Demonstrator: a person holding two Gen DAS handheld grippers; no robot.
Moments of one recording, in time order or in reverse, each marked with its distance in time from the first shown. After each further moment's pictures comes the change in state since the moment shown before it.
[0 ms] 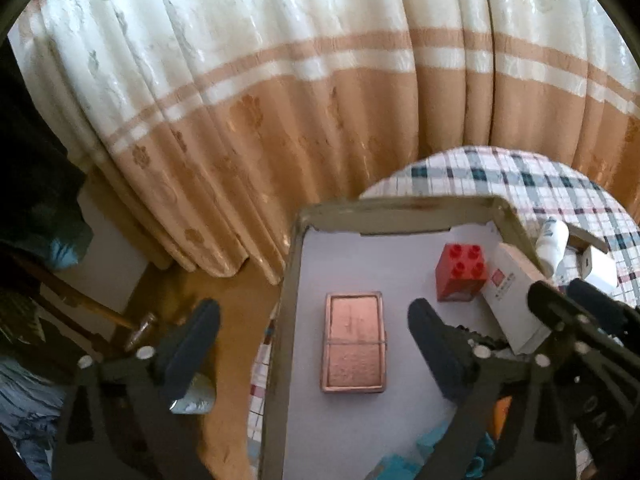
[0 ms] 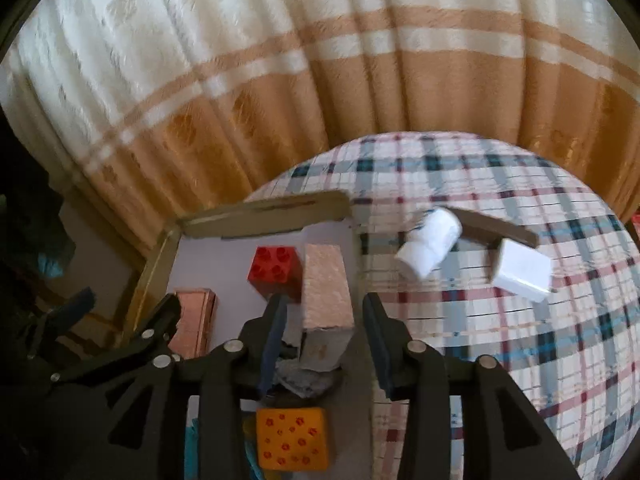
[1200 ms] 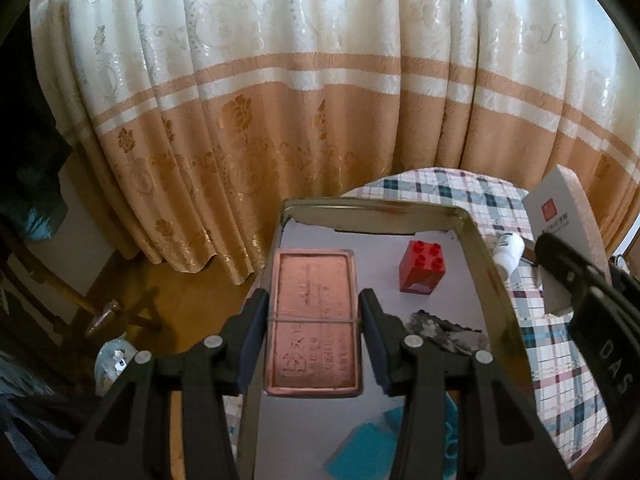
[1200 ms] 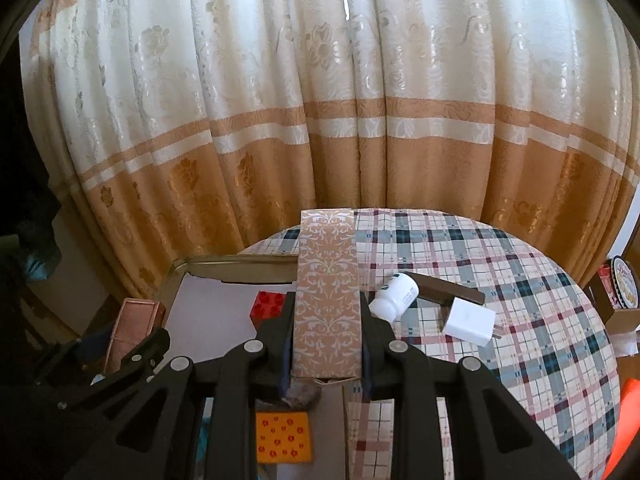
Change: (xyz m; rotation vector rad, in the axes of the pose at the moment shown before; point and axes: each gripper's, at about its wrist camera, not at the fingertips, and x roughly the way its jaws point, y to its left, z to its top) left arm -0.014 0.017 -0.018 -0.096 -0.031 -0.136; right arm -0.044 0.025 0.000 -0.114 -0.209 -0.106
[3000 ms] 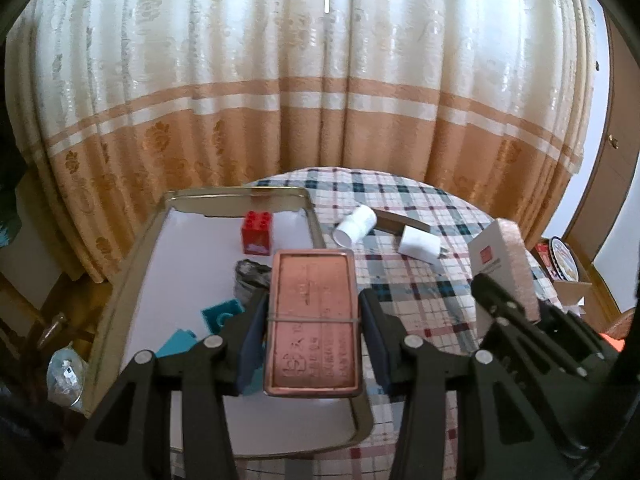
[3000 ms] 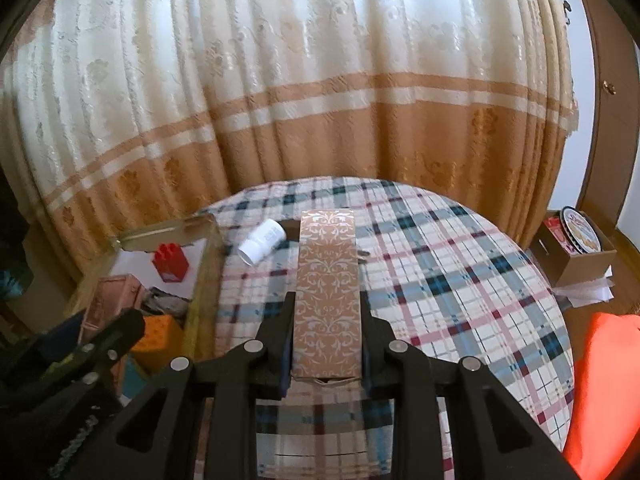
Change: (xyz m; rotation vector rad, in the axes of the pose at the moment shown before) left arm -0.078 -0.093 -0.064 0.050 -0.114 -0.219; right arm -0.067 -0.103 -0.076 0.139 -0.049 -0.138
